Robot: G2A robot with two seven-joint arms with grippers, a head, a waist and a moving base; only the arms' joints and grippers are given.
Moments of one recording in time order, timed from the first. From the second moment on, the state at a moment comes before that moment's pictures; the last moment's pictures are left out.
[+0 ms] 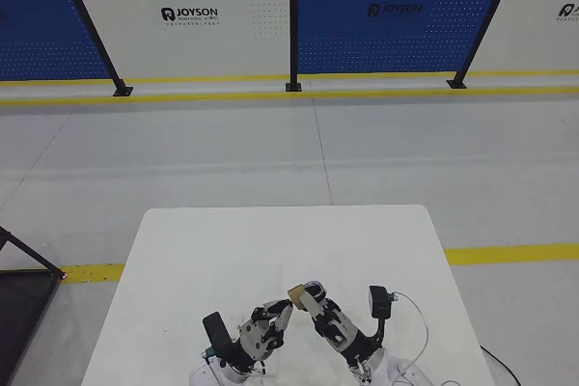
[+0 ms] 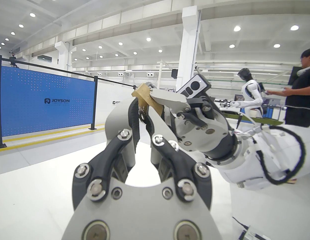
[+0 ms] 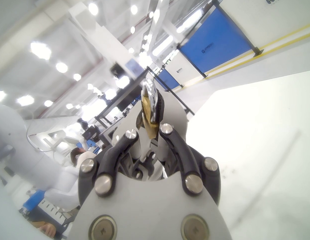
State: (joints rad) left arm 1.75 -1.24 -1.02 -1.47 1.45 -0.51 1.06; right arm -1.82 -1.22 1.04 -1.74 -0.57 -0.74 -0.19
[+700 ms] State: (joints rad) left arm 1.77 -1.13 -1.04 -1.54 0.90 -1.01 0.62; right arm -1.83 -1.21 1.08 -1.75 -0.58 -0.82 -0.15
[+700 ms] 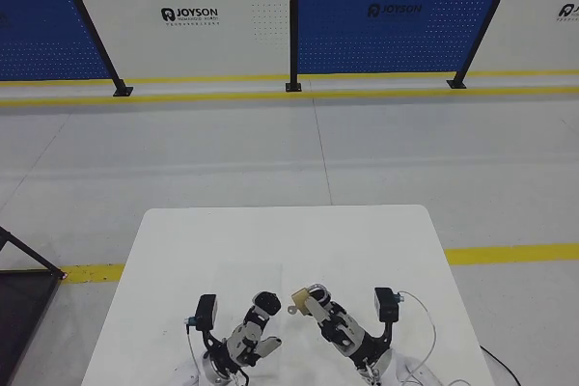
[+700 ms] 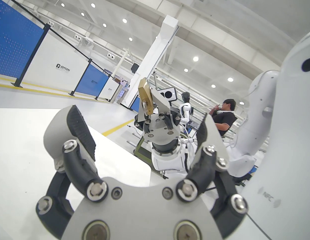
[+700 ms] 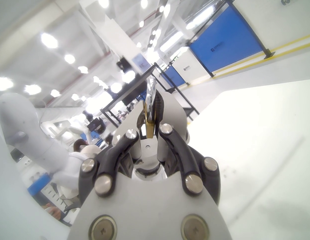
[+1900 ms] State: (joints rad) left arm 1.69 -1.03 -0.92 -1.55 0.63 -1.01 0.43; right arm -1.82 -1.20 1.06 -1.74 -0.60 -0.77 -0.14
